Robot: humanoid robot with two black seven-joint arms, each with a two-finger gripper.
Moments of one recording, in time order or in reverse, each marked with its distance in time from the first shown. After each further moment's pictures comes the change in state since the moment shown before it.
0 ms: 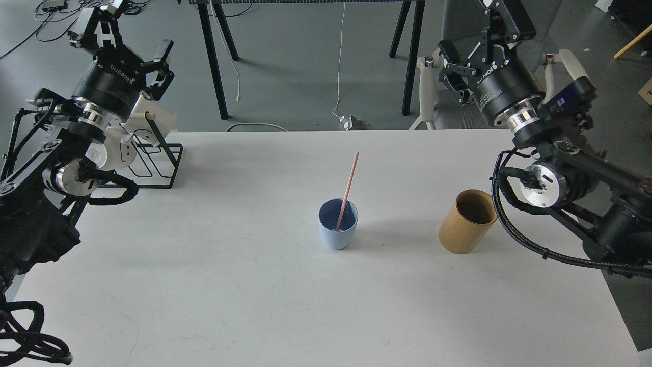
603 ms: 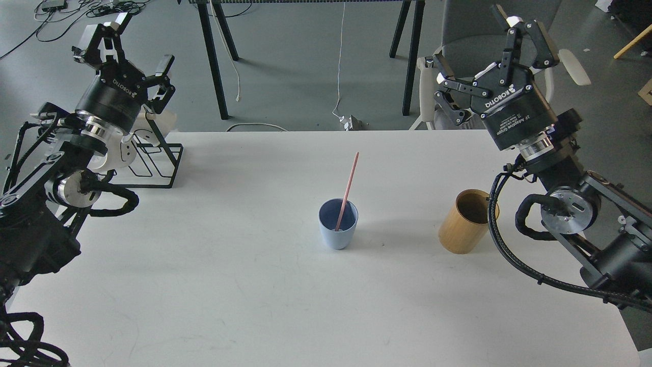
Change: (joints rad) left arm 0.048 -0.005 -0.002 -0.010 -0.001 0.000 0.000; right arm -0.149 0.068 0.177 -0.014 0.022 0.301 0.000
